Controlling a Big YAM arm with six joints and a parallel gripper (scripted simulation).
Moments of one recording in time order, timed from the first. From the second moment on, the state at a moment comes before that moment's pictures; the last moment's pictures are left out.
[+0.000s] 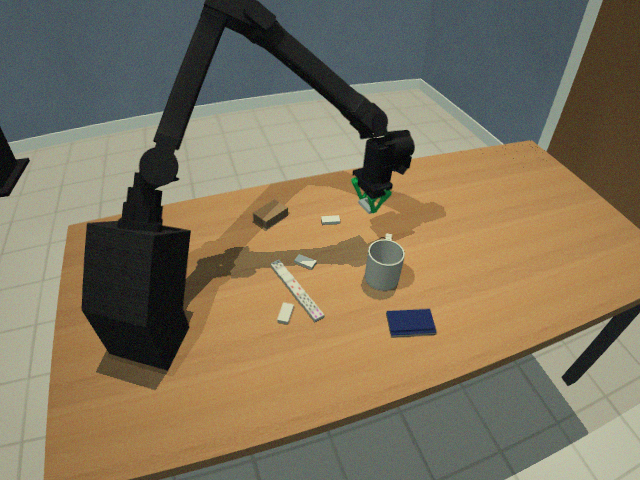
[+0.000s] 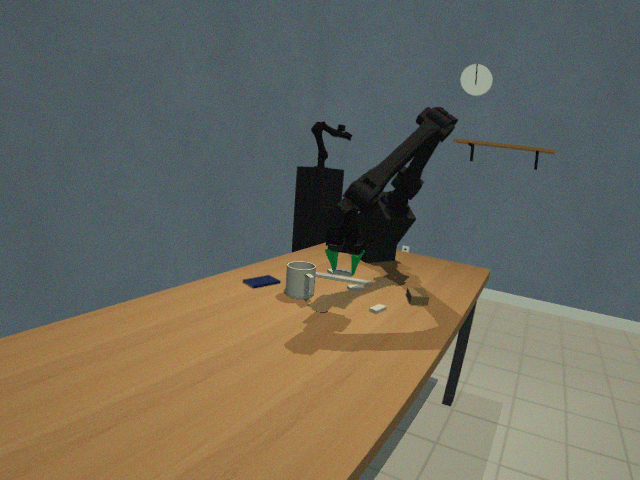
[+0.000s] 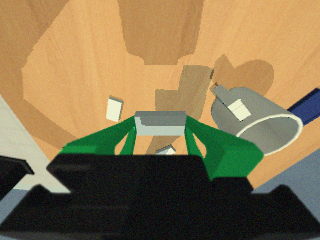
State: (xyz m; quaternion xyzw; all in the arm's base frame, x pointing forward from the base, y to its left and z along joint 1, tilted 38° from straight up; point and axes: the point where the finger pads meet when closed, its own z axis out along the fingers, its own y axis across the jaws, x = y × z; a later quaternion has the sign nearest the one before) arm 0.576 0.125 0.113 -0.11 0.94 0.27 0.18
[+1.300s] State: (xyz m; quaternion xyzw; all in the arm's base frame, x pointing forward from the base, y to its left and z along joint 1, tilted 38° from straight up) arm 0.581 0.119 0.090 -0.06 0.91 0.28 0.30
